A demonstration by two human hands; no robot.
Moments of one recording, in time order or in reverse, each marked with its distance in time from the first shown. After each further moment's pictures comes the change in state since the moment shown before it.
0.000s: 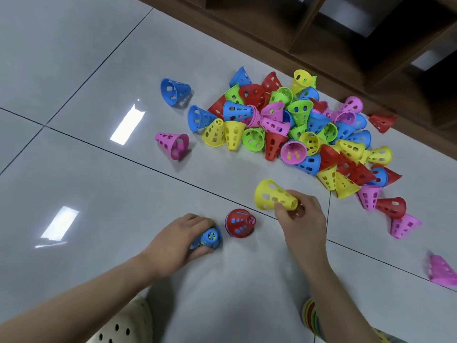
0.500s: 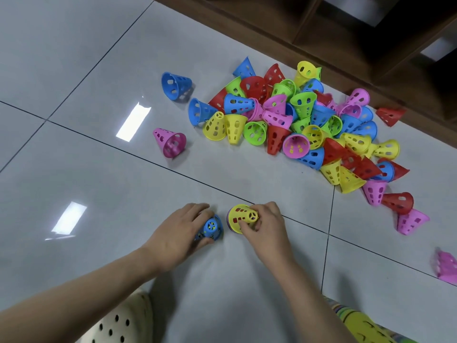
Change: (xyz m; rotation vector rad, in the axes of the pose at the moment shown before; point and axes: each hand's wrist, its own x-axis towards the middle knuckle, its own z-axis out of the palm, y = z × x) left_hand 0.000 -0.004 0.010 0.235 0.069 0.002; right_hand -0.023 0.038 0.052 -0.218 -0.335 -0.037
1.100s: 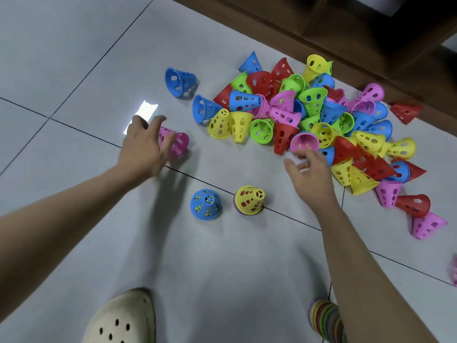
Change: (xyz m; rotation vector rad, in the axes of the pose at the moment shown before) left_hand 0.089 -0.091 -0.101 0.020 0.309 -0.626; right_hand 0.114 0.012 -0.069 0.037 0.265 -0.133
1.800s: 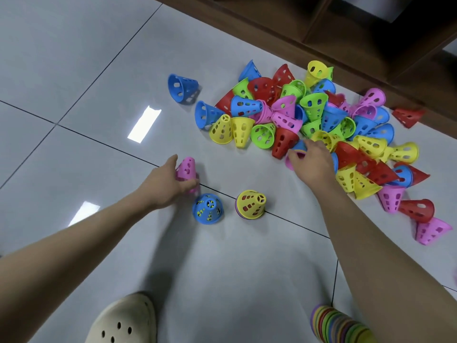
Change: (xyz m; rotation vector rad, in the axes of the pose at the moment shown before) left_hand -0.047 0.033 0.007 -0.133 -0.420 -0.215; right_hand 0.062 0.015 0.010 -0.455 -0.096 0.125
